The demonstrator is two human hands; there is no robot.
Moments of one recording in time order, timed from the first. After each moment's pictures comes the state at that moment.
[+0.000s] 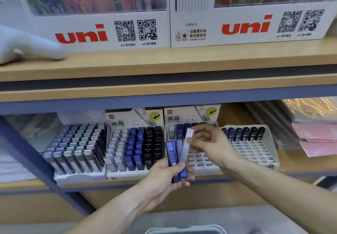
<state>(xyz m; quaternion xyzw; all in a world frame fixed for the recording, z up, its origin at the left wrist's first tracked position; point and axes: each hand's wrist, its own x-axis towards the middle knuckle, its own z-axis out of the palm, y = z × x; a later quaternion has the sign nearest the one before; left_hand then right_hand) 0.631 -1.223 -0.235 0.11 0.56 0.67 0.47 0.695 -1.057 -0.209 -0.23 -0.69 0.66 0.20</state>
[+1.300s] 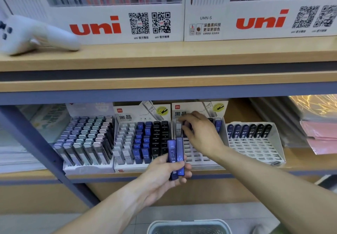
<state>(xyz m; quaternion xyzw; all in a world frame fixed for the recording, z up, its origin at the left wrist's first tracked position) 0.622 -1.246 -0.232 0.05 0.57 0.66 0.49 0.643 -1.060 -0.227 -0.11 -0.94 0.19 0.27</state>
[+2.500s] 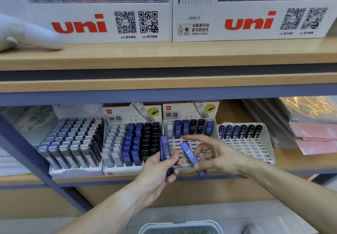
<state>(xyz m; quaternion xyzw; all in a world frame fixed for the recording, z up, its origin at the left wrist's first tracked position) 0.628 -1.224 -0.239 0.04 0.57 0.70 0.42 0.732 -1.038 -0.207 -0.13 -0.80 0.59 -0.04</state>
